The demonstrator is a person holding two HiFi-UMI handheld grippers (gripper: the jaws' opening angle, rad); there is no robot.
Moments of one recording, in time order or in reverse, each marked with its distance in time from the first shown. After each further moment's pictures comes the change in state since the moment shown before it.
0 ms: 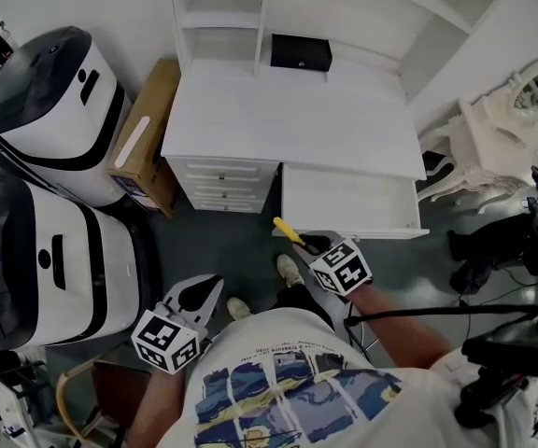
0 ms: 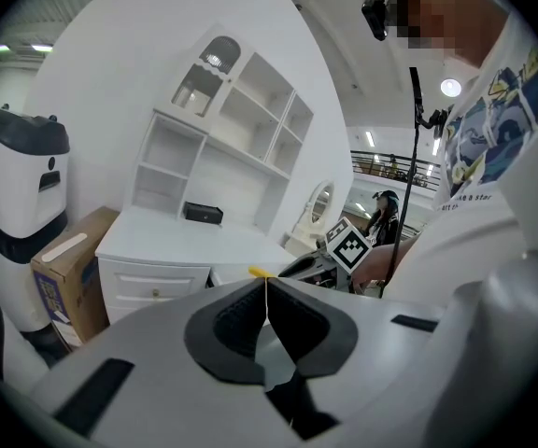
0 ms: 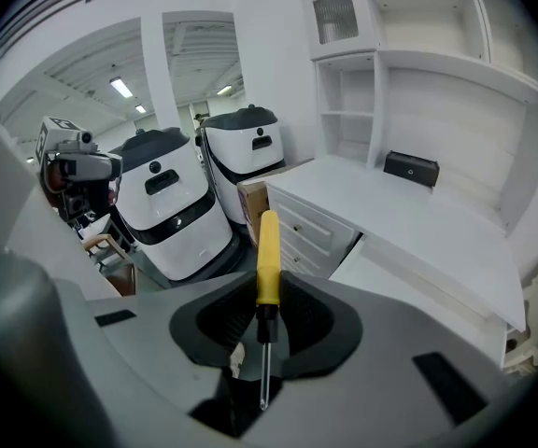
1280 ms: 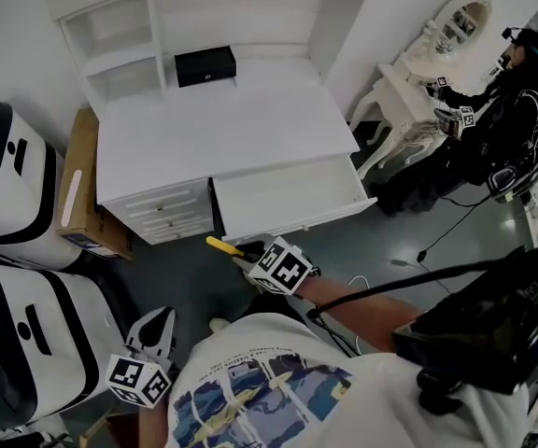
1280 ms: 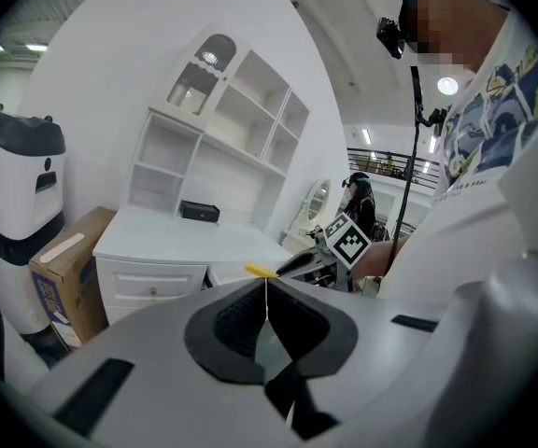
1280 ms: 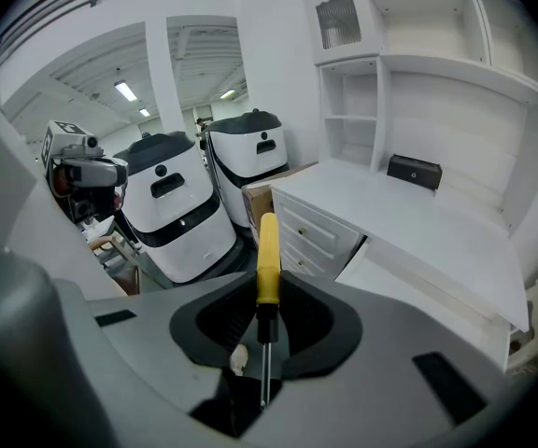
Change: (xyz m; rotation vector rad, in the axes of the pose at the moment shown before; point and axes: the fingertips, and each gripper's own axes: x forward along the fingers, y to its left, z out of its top) left arm -0.012 0.001 -0.006 0.011 0.015 -0.013; right arm 0.001 0.020 0.006 -0.007 -0.025 0.016
